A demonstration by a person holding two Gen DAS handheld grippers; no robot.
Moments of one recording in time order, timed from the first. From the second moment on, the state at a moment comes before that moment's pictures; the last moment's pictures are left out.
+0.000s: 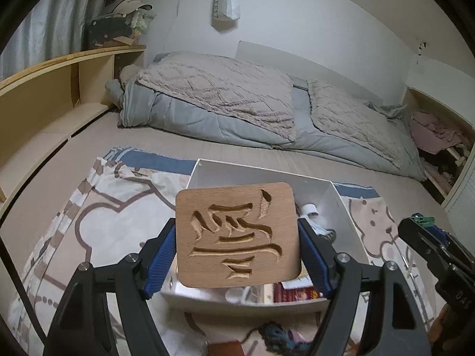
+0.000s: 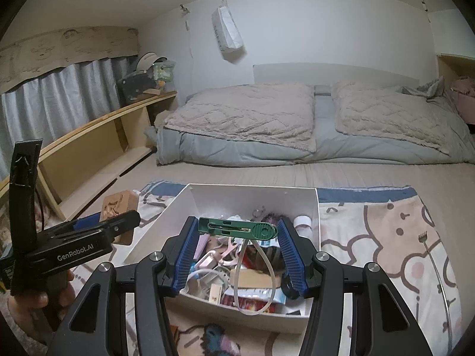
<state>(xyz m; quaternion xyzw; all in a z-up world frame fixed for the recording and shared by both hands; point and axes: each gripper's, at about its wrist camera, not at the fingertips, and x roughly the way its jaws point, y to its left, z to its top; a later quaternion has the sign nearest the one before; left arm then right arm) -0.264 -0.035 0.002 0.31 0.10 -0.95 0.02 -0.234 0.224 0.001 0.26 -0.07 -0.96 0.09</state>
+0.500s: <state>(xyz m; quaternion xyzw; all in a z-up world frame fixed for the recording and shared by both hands) -0.328 -0.044 -0.038 0.33 0.09 -0.94 0.03 -0.277 0.226 -0.026 0.28 -0.08 -0.95 0.08</state>
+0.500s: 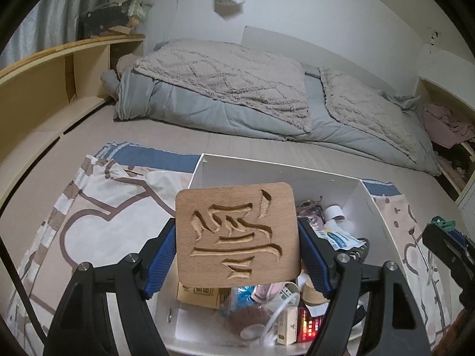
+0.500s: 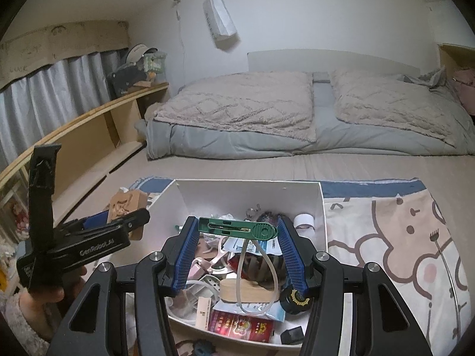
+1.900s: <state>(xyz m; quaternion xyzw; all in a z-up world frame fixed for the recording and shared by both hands) -0.379 -0.051 -0.080 0.40 0.07 -0.91 0.04 -0.315 0.202 -0.053 0.31 -0.08 -0.94 0.10</state>
